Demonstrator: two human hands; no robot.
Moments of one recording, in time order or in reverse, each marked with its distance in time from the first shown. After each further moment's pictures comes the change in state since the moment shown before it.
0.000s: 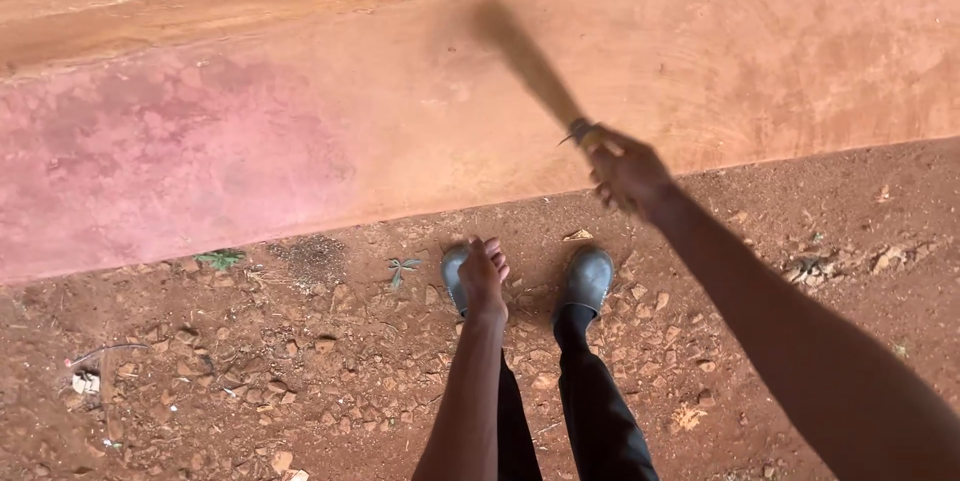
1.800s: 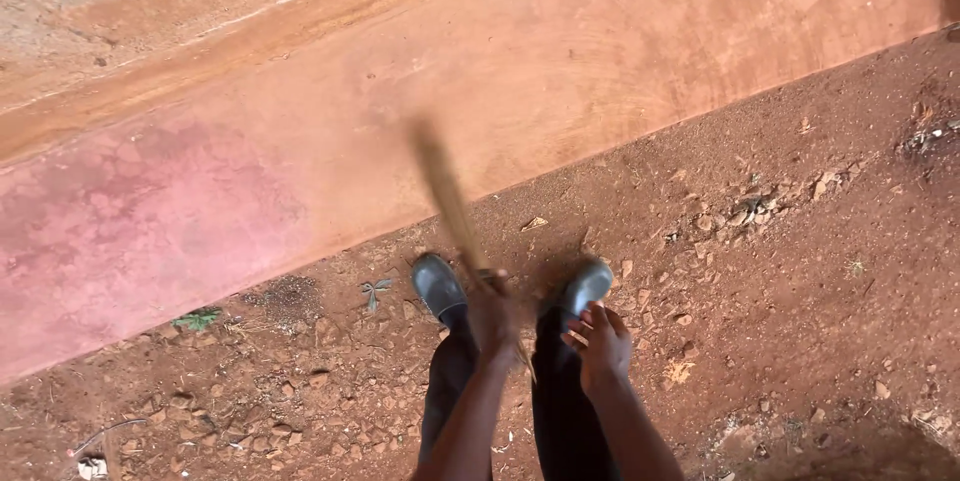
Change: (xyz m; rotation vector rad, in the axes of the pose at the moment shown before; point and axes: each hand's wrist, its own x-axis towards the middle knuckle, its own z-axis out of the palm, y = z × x) left_hand -0.101 -0.026 0.025 0.931 -0.026 0.354; right_hand -0.127 0.275 0.048 0.801 0.611 0.181
